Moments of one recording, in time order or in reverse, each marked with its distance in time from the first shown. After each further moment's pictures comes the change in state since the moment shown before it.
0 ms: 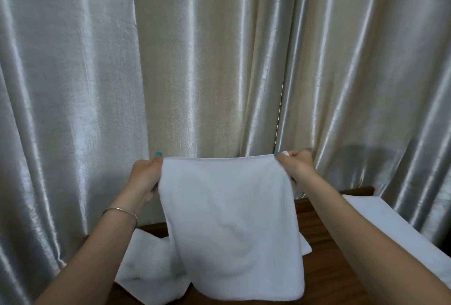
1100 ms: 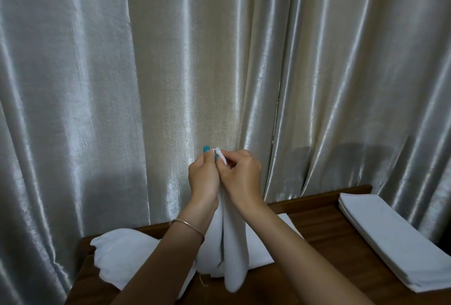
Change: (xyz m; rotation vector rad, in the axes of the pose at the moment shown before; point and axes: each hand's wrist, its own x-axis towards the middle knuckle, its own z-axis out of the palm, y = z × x) left_hand -0.092 0.013 0.108 -0.309 -0.085 0.077; right_hand -0.100 -0.015 0.086 -0.106 0.002 -0.736
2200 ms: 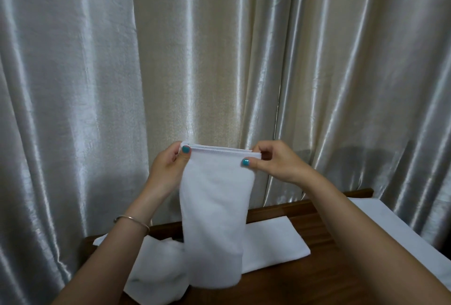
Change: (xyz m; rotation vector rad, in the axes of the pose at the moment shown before) left_hand 0.035 0.031 -0.079 0.394 -0.305 0.440; right_hand 0.055 0.020 -0.088 0.011 -0.589 0.049
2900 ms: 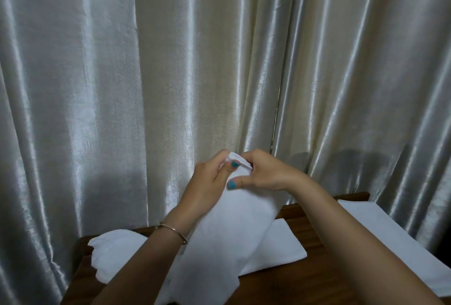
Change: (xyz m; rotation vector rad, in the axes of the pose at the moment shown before) left_hand -0.022 0.010 0.060 0.224 -0.165 0.235; right_hand 0.000 -0.022 0.016 -0.187 -0.271 -0.040
